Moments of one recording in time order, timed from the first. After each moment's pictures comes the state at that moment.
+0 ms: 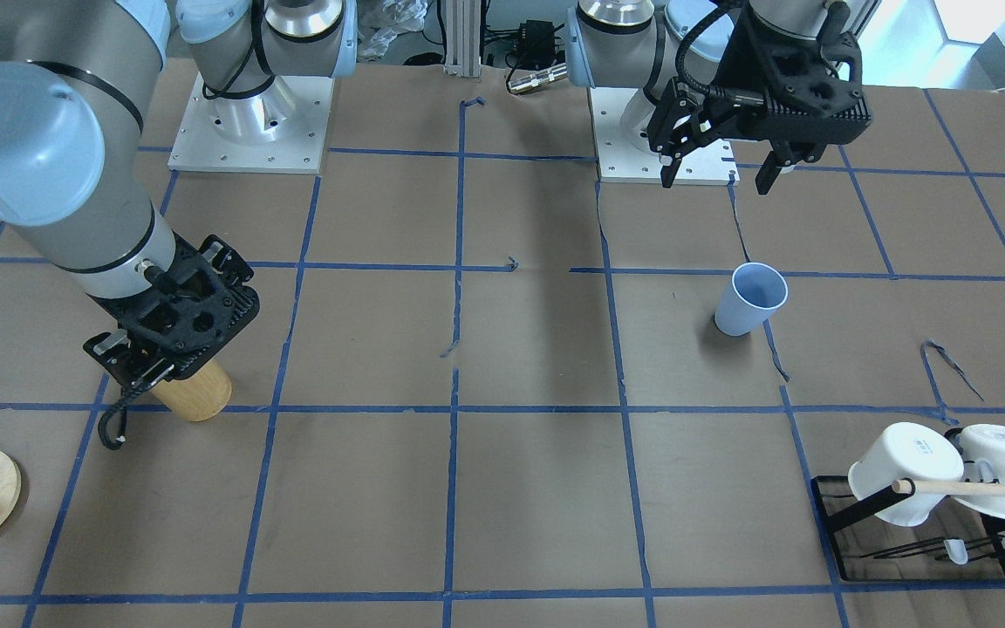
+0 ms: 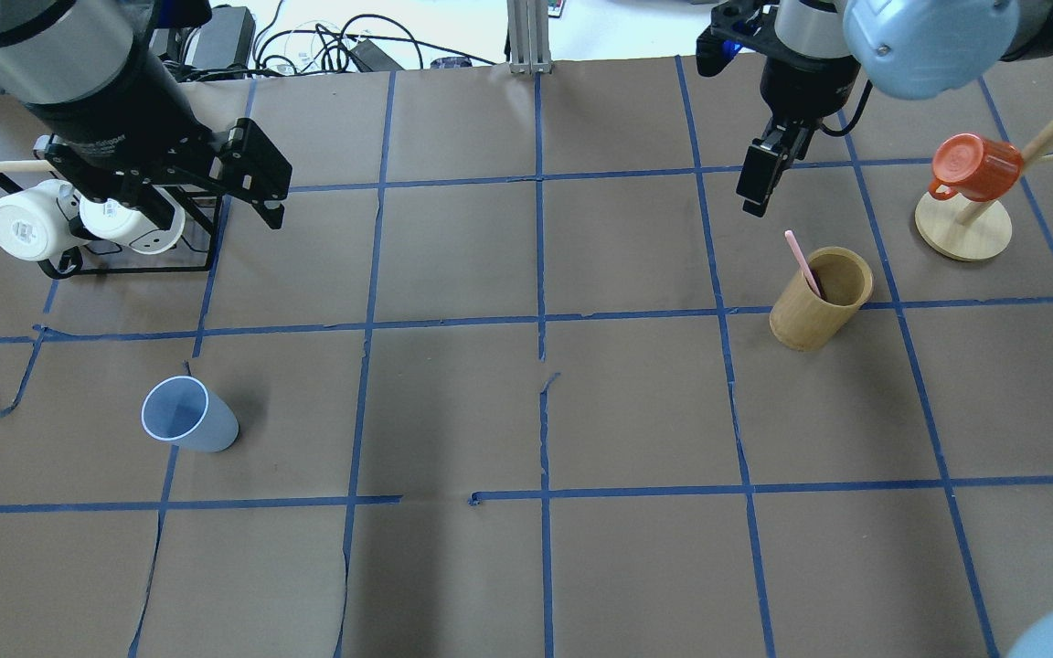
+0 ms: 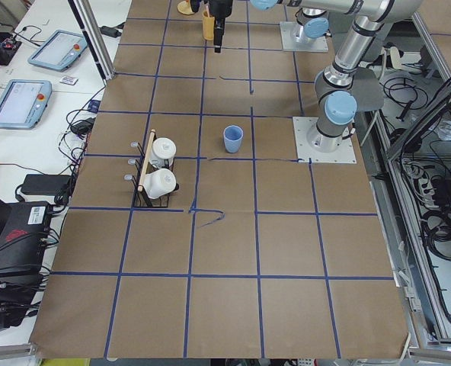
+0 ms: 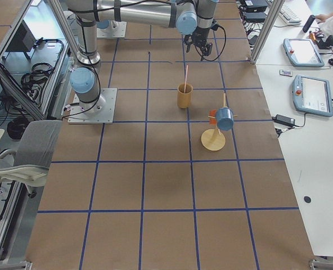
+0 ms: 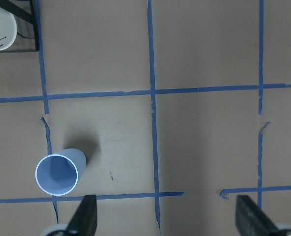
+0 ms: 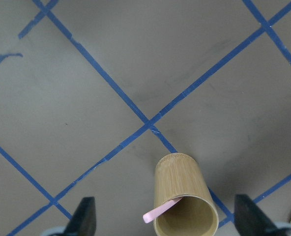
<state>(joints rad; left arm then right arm) -1.56 -1.50 -1.54 -1.63 1.56 0.04 1.58 -1.29 1.44 -1.62 -1.63 -0.96</state>
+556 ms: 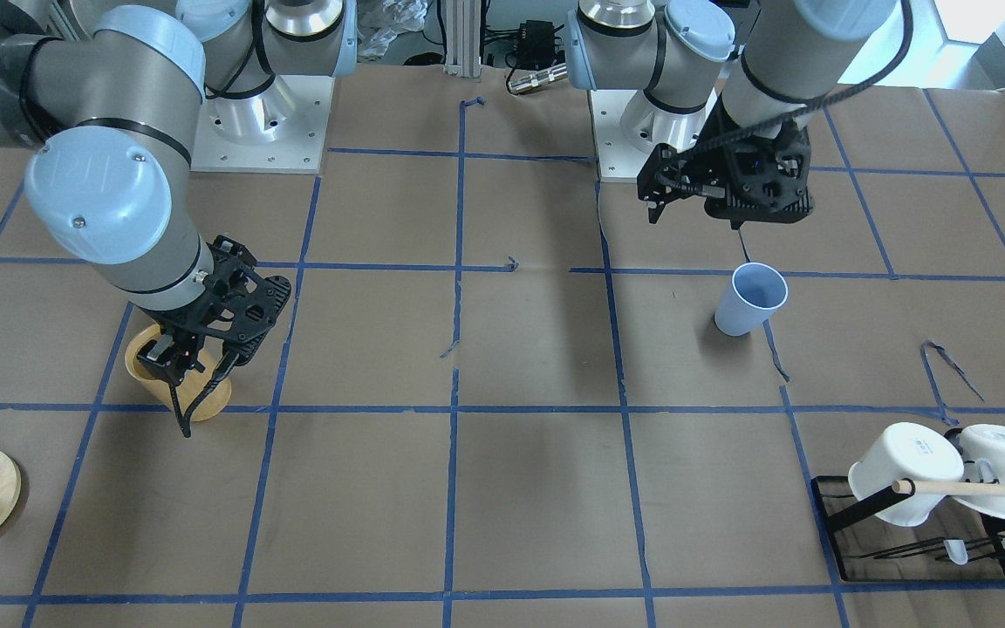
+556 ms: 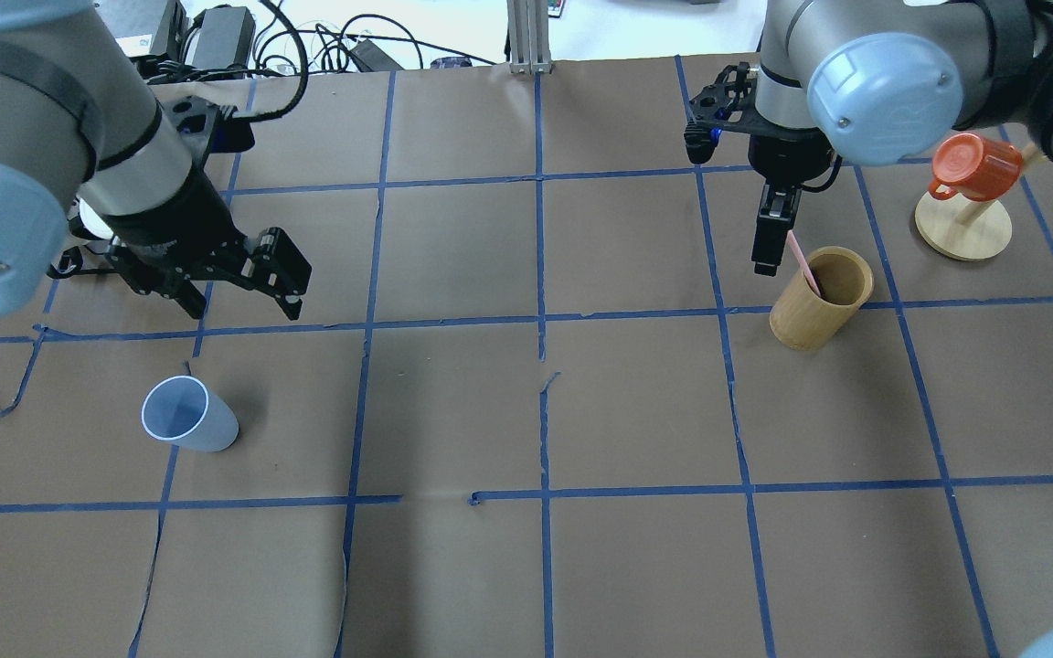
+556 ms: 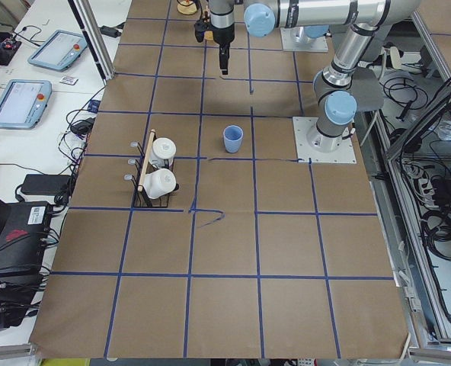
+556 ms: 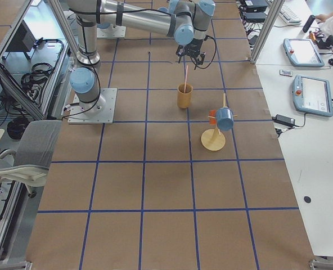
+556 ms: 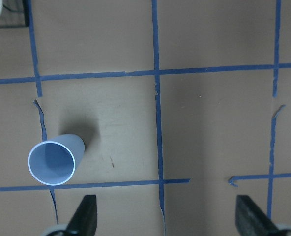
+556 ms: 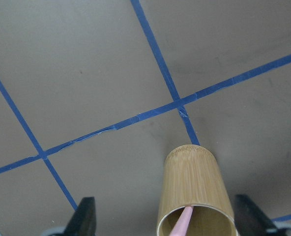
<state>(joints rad) -1.50 -1.50 -1.80 -1.54 1.58 0.11 1.60 -1.31 1.57 -1.65 -1.70 -1.18</state>
